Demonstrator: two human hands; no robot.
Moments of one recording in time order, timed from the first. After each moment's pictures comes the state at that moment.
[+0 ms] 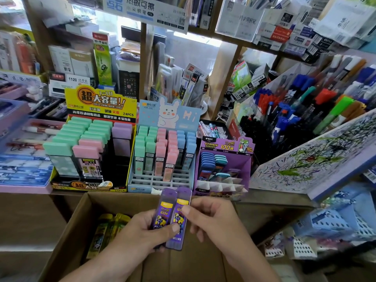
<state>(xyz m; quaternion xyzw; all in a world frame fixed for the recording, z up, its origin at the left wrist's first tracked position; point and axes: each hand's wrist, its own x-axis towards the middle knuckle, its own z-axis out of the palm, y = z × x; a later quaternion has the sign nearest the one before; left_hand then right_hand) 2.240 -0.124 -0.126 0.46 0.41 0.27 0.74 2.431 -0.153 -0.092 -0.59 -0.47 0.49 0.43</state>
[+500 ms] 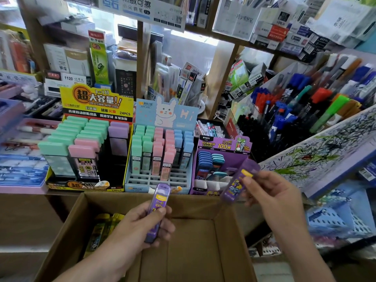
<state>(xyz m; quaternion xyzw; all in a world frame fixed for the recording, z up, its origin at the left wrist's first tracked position) 2.241 -0.117 -0.130 0.39 0.44 0.33 0.74 2.517 -0.162 -0.058 -0.60 -0.46 0.28 0.59</state>
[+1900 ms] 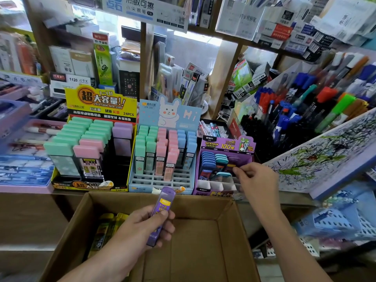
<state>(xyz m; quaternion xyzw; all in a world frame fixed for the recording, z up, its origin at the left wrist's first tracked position) 2.239 -0.117 -0.130 0.40 0.45 0.31 0.73 2.534 -0.092 -0.093 -0.77 -0.51 0.03 0.38</state>
